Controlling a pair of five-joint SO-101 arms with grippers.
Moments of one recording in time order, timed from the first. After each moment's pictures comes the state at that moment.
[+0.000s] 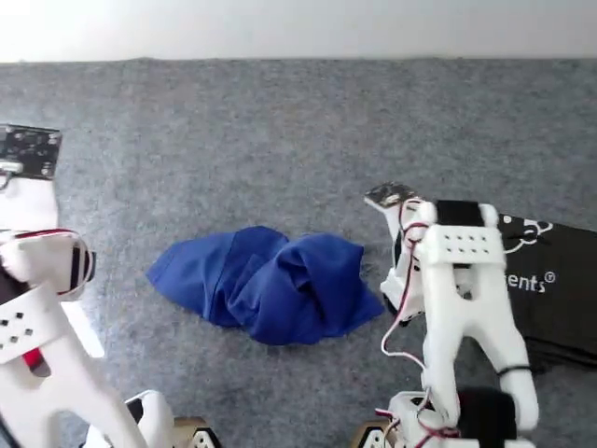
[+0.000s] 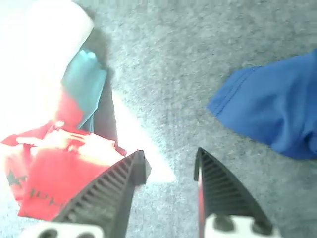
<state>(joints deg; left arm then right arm) -32.0 -35.2 11.8 99.4 -23.6 -2.2 -15.2 29.7 93.5 27.6</state>
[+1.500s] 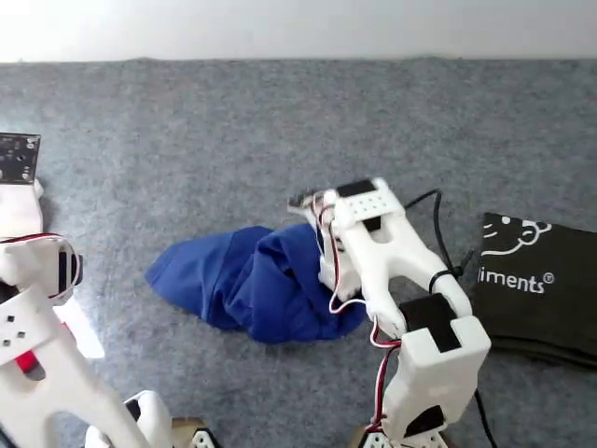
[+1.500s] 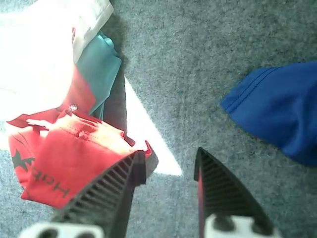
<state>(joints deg) -35.5 -35.2 11.8 99.4 -23.6 -19.4 16.0 10.2 87.2 23.3</state>
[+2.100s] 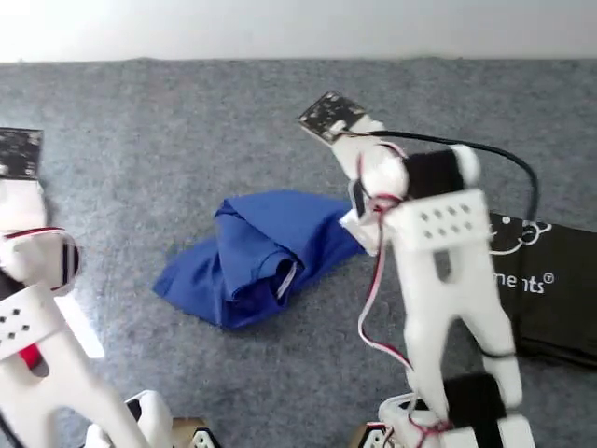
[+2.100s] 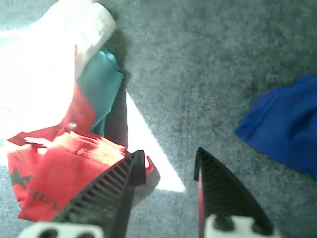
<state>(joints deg) -33.5 -35.2 18.2 91.8 -23.6 -15.3 -13.8 -8.3 100.3 30.8</state>
